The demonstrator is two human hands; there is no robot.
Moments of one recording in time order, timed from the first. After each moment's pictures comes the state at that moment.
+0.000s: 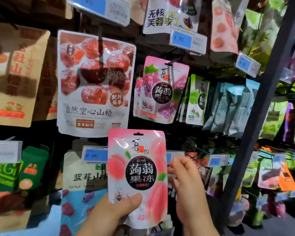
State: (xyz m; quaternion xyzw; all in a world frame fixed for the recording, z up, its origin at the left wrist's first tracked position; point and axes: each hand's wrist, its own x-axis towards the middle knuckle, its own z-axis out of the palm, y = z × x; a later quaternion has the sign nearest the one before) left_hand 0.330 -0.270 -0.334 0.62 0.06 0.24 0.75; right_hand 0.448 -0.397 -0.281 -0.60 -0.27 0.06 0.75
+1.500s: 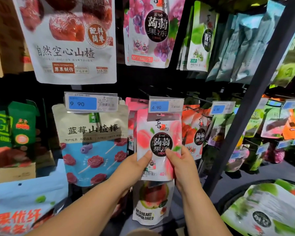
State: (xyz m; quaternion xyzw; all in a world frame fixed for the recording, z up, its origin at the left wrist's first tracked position) left_hand 0.392 -0.288 -0.394 0.76 0.23 0.15 0.58; right_hand 0.508 -0.409 -0.418 -0.60 -0.24 0.15 0.75
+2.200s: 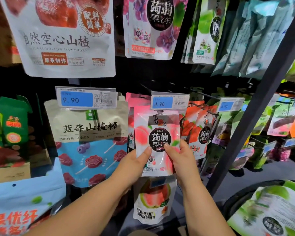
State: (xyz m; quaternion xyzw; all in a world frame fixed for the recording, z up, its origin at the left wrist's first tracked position) left_hand 0.413 -0.276 -0.405 0.77 0.26 0.17 0.56; right_hand 0.529 -0.392 -0.422 -0.64 -0.24 0.13 0.72
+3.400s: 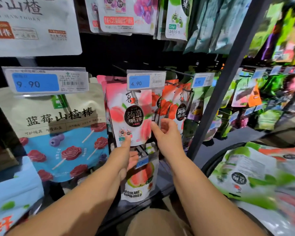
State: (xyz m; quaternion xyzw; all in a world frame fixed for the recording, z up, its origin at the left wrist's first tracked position) left_hand 0.452 -0.281 -0.449 0.52 0.35 0.09 0.78; right_hand 0.513 -0.400 -0.403 -0.80 -0.16 -0.01 0.58
